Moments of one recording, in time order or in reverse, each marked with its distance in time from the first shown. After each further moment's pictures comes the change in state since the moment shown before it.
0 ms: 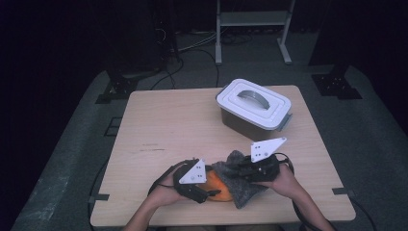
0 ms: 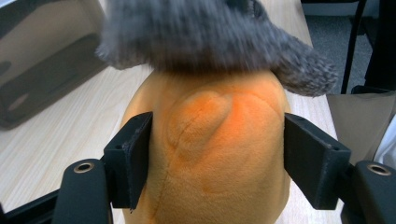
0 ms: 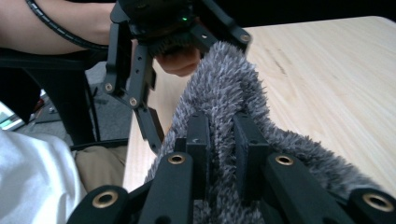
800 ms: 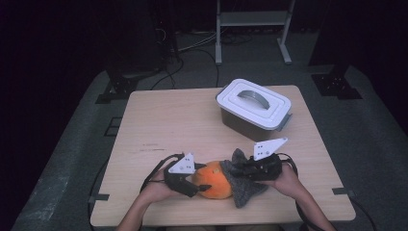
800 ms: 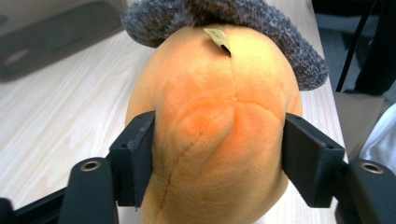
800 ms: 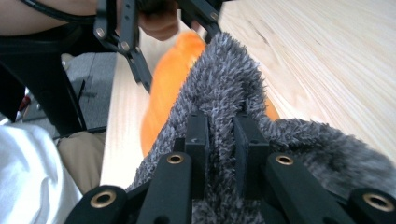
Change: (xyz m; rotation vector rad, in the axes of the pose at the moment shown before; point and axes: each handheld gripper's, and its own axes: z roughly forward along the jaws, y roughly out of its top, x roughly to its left) left arm 0.025 -0.028 -0.015 -0.007 -0.046 -0.170; right arm -0.017 -0.026 -0.004 0.043 -0.053 0.077
